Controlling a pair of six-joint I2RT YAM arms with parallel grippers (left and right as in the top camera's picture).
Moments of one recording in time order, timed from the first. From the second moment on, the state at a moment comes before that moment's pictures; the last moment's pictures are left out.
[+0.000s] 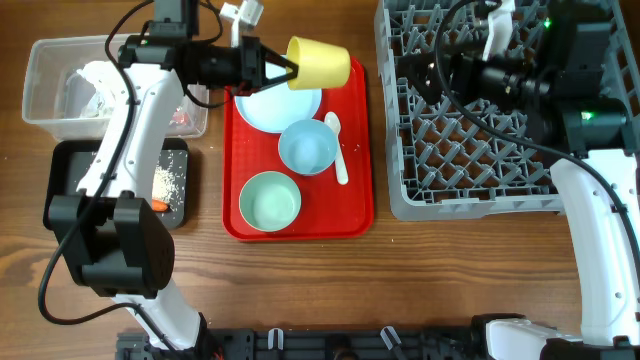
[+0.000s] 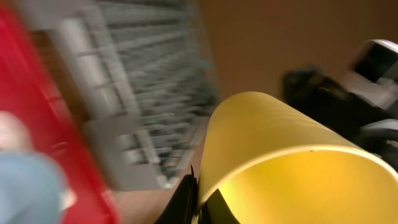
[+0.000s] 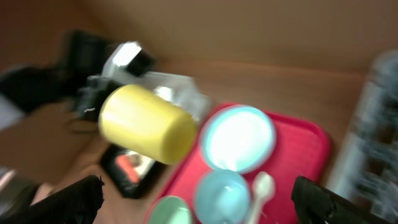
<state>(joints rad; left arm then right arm) -0.08 1.90 1.70 -0.82 1.27 -0.24 0.05 1.43 1.45 -0.56 -0.86 0.13</state>
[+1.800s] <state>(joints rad) -0.17 1.86 1.70 -0.75 1.46 -0.32 -0.08 1.53 1.46 -0.92 -0.83 0.02</state>
